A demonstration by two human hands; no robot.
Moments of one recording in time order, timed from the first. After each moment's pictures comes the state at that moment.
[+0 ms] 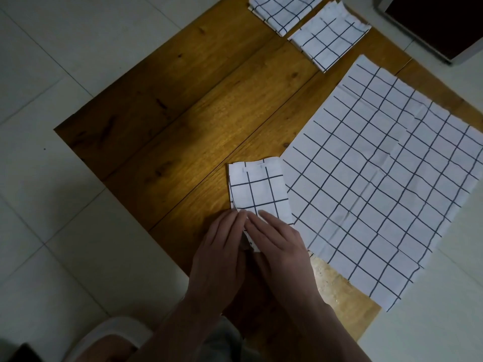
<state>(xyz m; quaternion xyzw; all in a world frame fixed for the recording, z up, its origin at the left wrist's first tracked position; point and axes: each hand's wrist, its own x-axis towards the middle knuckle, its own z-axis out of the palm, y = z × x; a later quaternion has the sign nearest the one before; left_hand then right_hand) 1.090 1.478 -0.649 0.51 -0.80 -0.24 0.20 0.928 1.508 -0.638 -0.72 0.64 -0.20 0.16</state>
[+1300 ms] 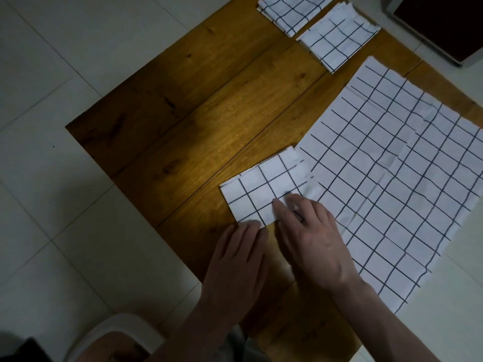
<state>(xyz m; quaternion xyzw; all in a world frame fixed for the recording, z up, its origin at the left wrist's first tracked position) 1.083 1.499 -0.645 0.45 -0.88 -0.10 0.09 0.883 1.483 -0.616 -0.74 0.67 0.00 0.11</state>
